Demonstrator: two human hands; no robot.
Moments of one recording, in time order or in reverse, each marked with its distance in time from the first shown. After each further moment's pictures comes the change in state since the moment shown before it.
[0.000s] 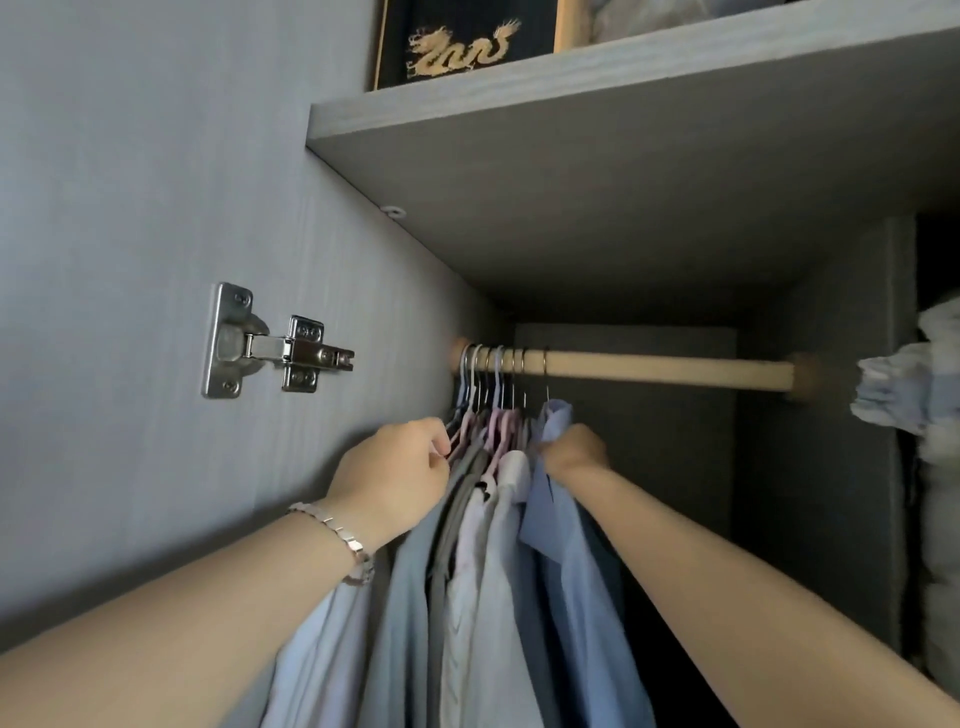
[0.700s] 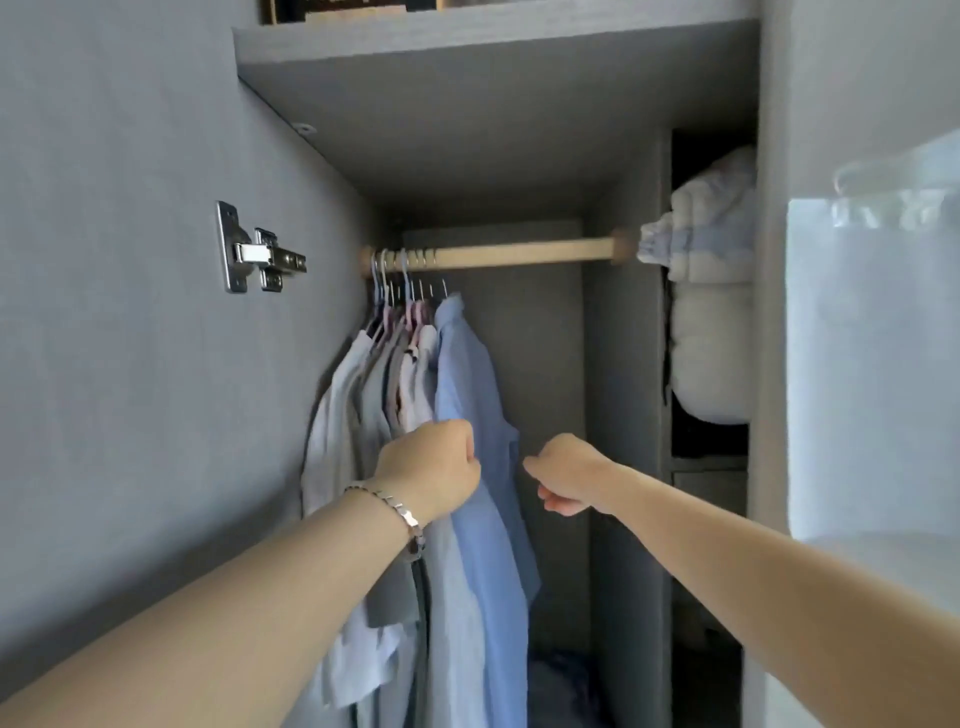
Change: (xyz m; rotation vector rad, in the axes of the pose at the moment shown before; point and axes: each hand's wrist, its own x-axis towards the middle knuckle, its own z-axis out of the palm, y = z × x) left_hand -0.125 0.031 0.000 0.039 -0.411 0.232; right_hand -0.213 0.081 -0.019 0.030 -0.203 0.259
